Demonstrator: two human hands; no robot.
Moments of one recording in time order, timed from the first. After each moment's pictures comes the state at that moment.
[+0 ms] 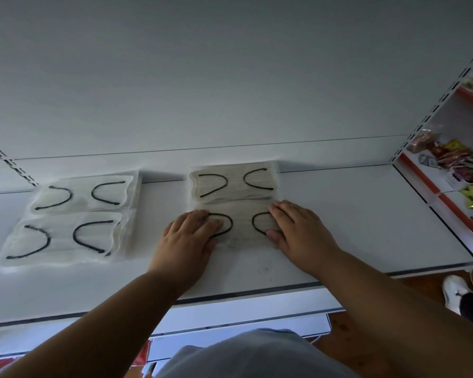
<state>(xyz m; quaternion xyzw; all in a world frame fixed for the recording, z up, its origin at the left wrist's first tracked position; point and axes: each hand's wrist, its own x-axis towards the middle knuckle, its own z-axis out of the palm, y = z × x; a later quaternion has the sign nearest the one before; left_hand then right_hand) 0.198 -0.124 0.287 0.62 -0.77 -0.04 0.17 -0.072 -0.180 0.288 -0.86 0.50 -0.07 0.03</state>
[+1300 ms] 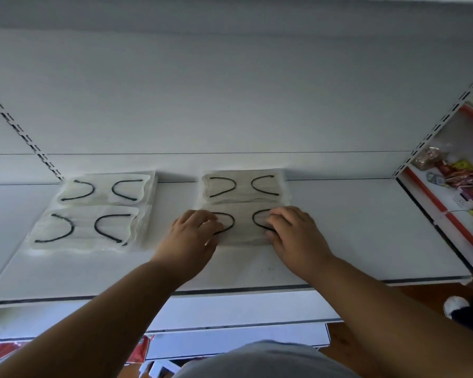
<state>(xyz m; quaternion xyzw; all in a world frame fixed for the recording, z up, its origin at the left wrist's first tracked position) 0.205 -0.115 0.309 0.59 -0.78 -0.03 0.21 -0.054 -0.167 0.301 -0.87 0.44 -0.22 -0.02</state>
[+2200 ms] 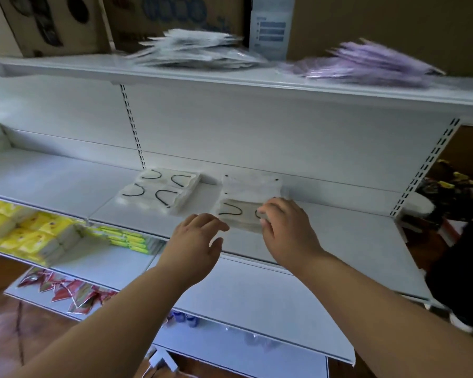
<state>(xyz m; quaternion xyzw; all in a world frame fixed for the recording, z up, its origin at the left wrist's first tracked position) 0.103 0.051 0.393 0.71 -0.65 0.03 0.27 -0.088 -0.069 0.404 -0.89 0.33 -0.32 0.01</state>
